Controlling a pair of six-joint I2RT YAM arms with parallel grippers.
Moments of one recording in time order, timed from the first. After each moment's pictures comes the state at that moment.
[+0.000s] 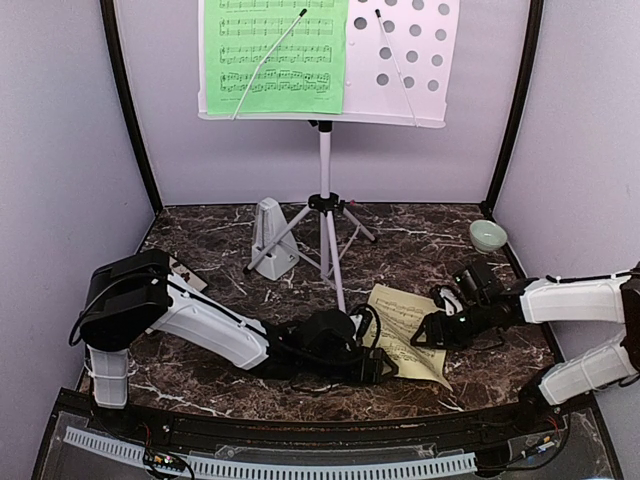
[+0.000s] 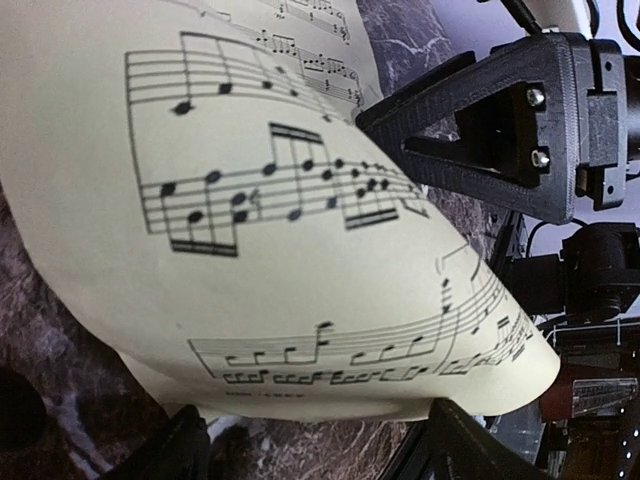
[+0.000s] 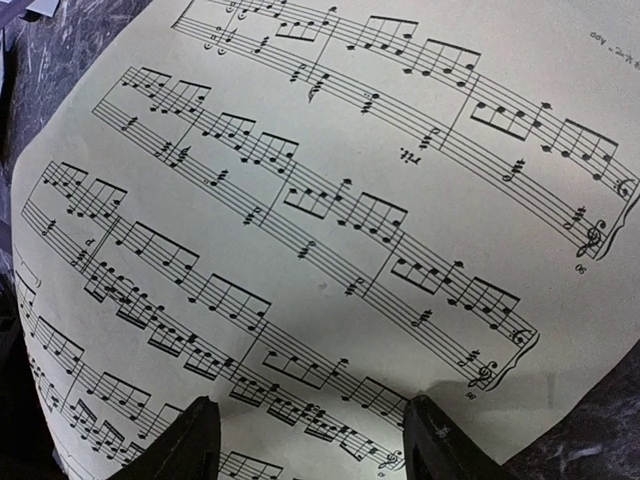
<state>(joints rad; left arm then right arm) -1.25 2.03 1.08 0.33 0.10 -0.98 0.53 1.29 0.51 -0.31 -0.37 0.53</state>
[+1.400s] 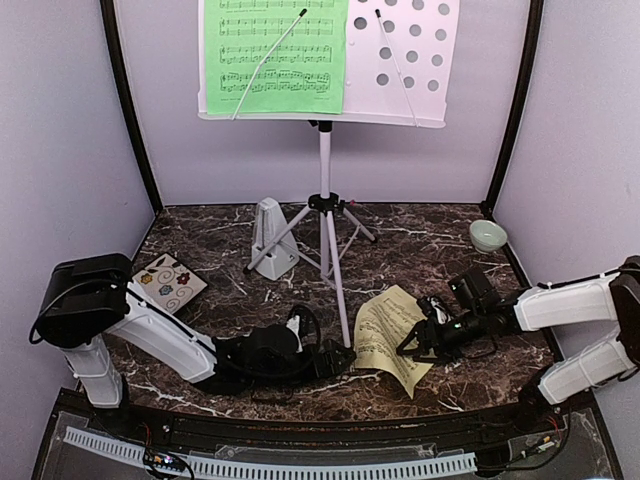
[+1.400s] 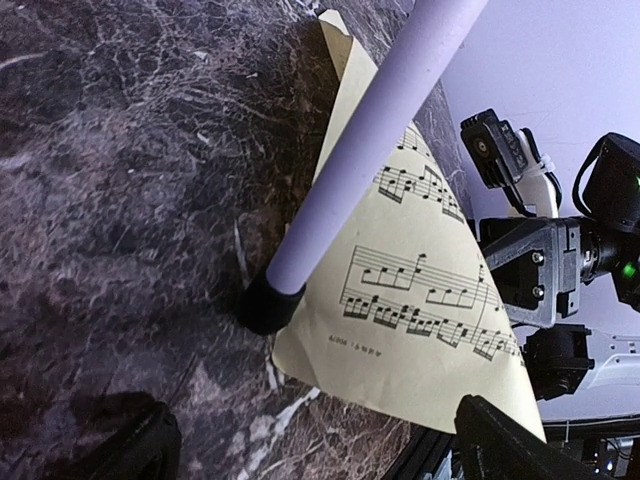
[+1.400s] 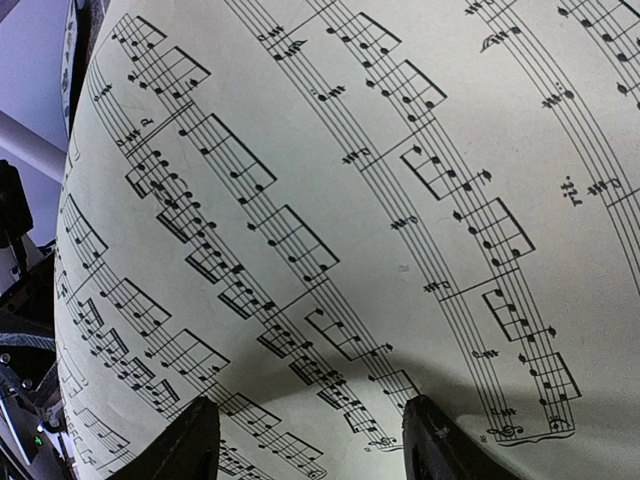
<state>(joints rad) -1.26 1.82 0.68 0.64 -0.15 -1.23 0.57 1.32 0.44 -0.15 -0.60 0.66</state>
